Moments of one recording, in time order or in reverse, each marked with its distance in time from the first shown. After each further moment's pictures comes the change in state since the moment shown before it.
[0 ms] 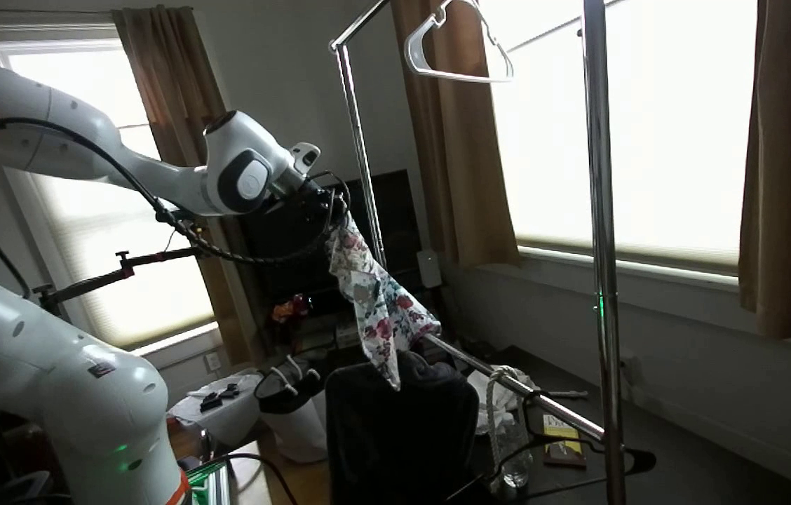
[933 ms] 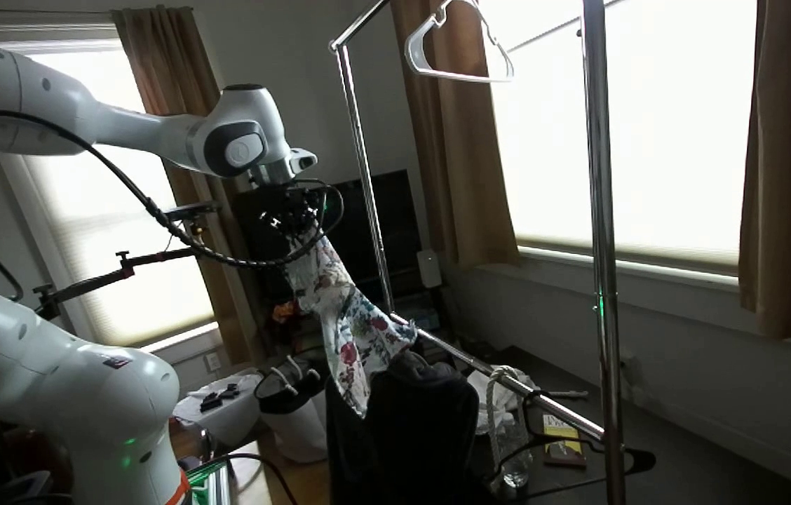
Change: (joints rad) arm 0.157 -0.064 -0.143 0.127 0.181 -0.611 -0.135
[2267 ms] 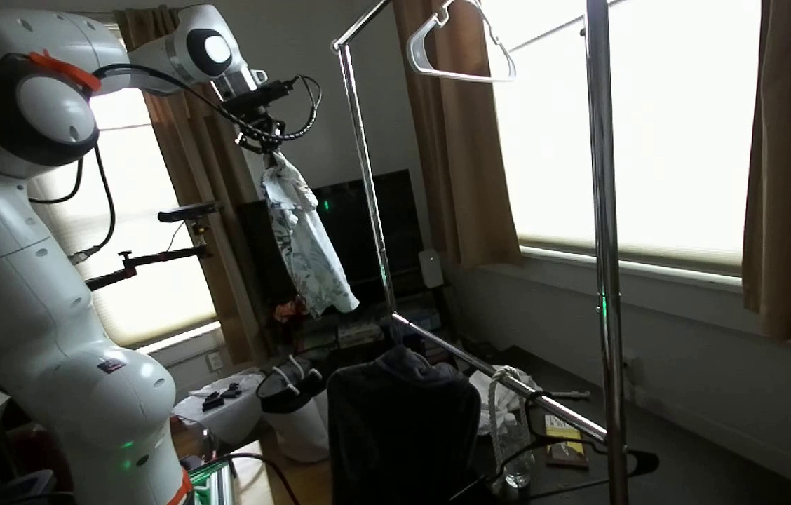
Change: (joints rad) arm -0.095 0.447 0.358 0.904 -0.232 -0.367 -0.163
